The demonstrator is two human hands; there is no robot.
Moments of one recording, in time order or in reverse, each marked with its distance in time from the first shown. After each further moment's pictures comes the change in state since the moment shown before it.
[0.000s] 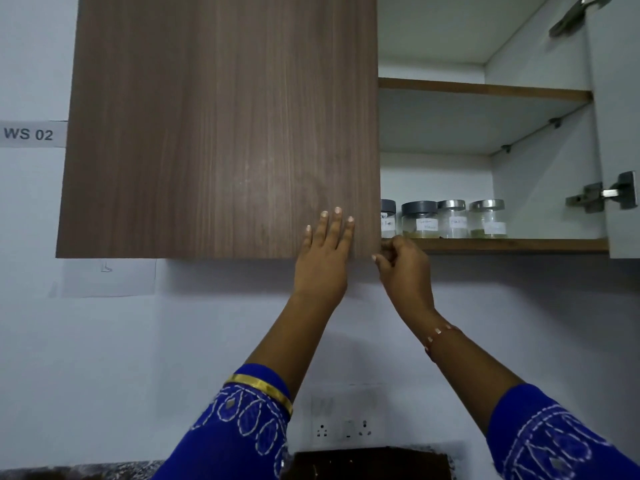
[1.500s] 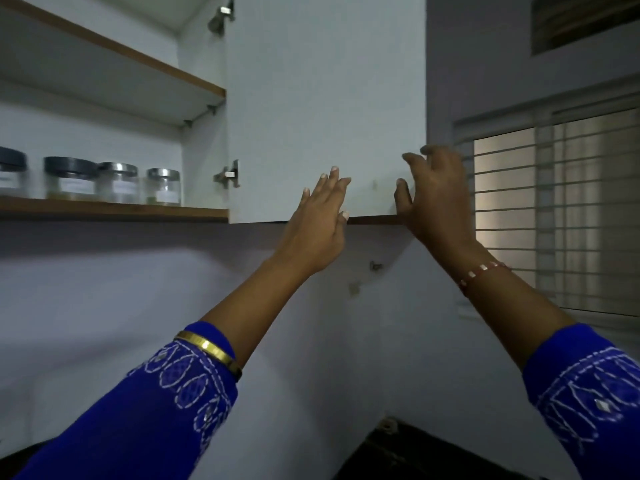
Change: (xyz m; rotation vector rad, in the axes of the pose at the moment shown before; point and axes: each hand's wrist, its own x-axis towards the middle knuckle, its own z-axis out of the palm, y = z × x) left_hand -0.017 0.458 -0.137 -1.088 0.112 0.539; right_hand -0.029 0.072 -0.541 -1.260 0.369 -0.282
